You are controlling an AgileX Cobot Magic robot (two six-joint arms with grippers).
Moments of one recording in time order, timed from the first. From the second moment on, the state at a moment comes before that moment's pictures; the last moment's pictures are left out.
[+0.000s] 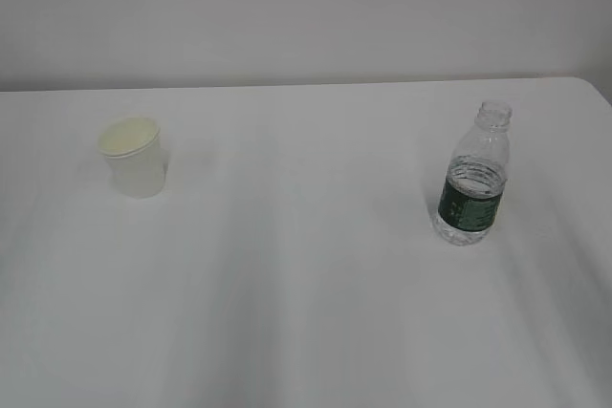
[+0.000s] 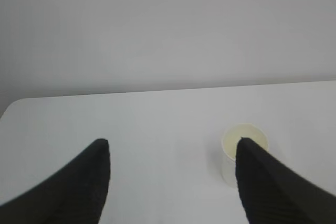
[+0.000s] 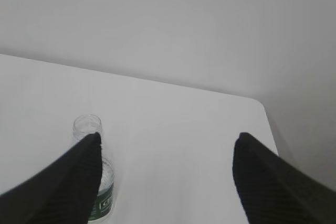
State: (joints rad) left arm 0.03 0.79 -0.57 -0.12 0.11 0.11; right arm 0.06 0.78 -0.54 -0.07 0.11 -0.12
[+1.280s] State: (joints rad) left arm -0.06 1.15 -0.57 -0.11 -0.19 0.11; right arm 0.06 1.04 -0.54 -0.07 -0.15 -0.09
